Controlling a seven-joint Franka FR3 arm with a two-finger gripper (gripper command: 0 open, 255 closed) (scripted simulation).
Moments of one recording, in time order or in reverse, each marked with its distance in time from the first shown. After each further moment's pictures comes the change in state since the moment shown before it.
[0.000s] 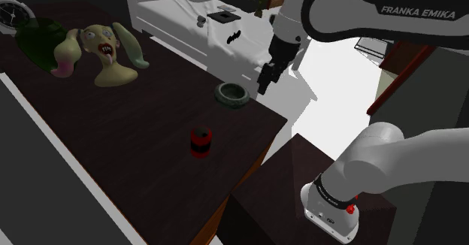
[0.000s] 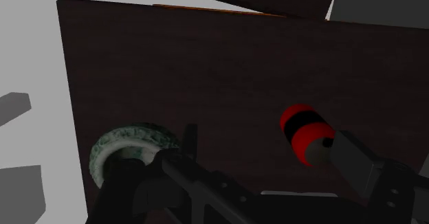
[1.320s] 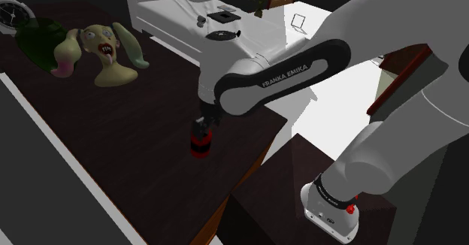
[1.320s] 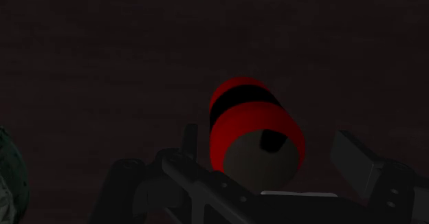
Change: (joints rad) arm 0.042 0.611 0.298 0.060 -0.038 0.521 0.320
